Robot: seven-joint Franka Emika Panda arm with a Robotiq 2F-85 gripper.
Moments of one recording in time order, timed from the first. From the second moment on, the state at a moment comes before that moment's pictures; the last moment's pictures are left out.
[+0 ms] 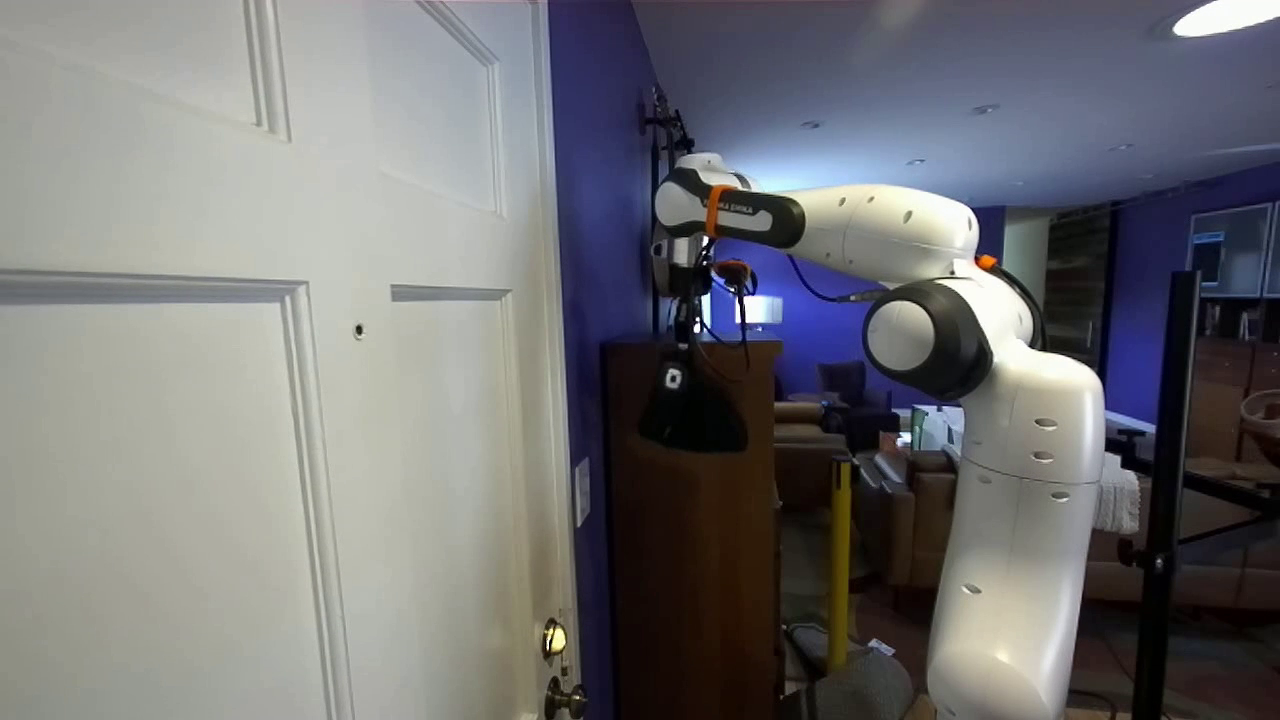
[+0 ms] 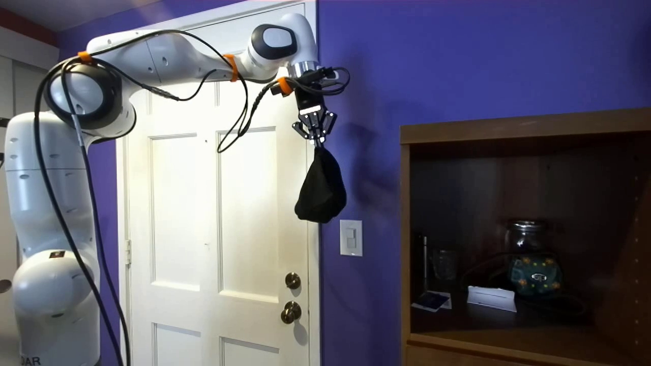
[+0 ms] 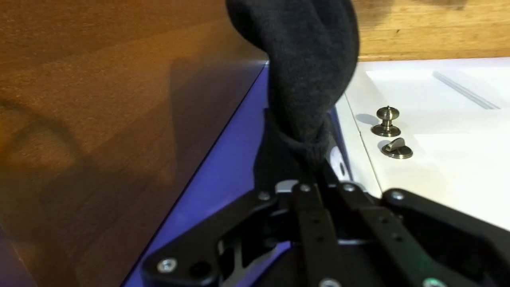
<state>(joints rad) -0.27 -0.07 -0.29 -1.34 -0.07 1.48 -0.75</state>
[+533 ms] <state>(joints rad) -0.20 -0.19 -0.21 -1.52 -0.06 1.46 -0.68</state>
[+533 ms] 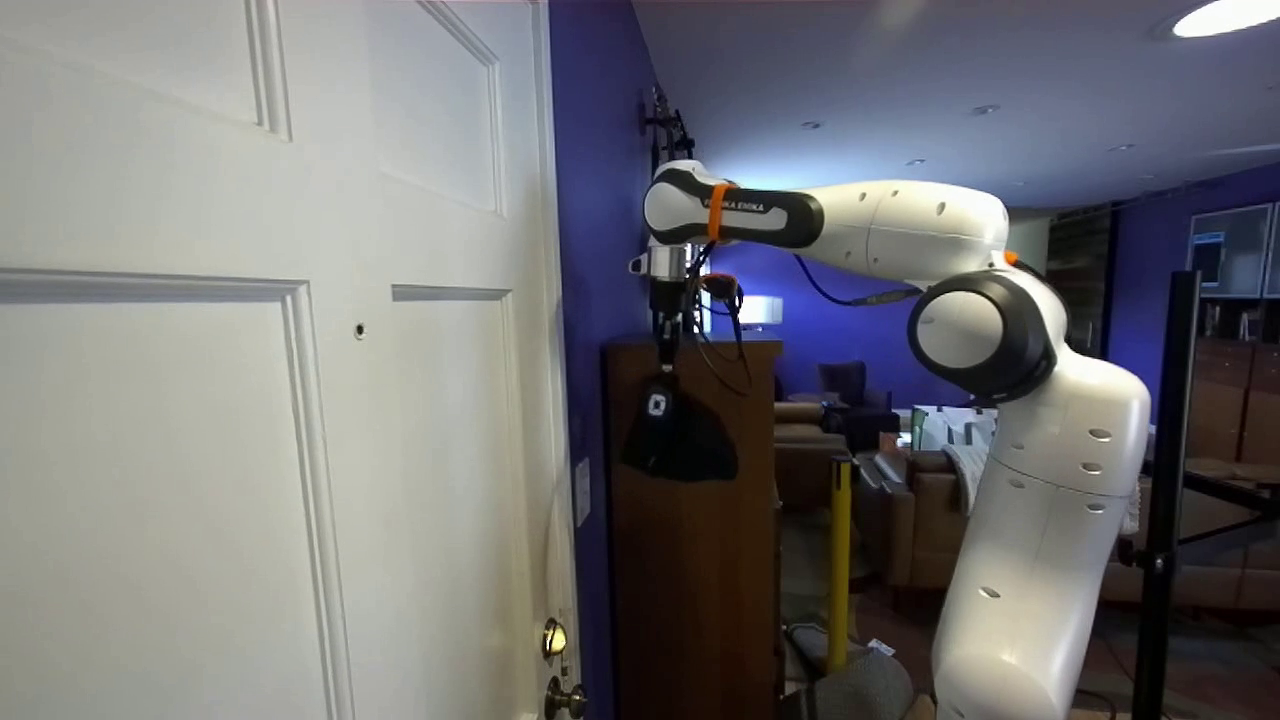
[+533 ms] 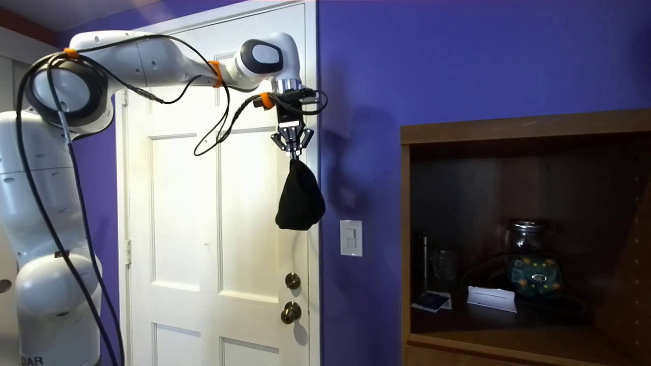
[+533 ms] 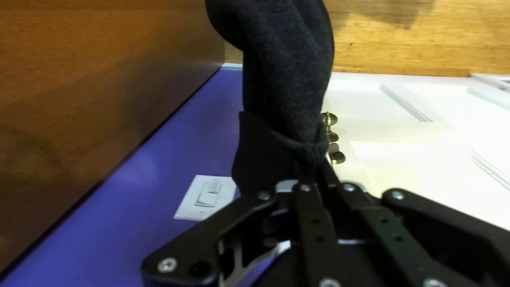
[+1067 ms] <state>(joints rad) -0.08 -0.38 -0.18 -1.83 0.02 1.50 -0.60</state>
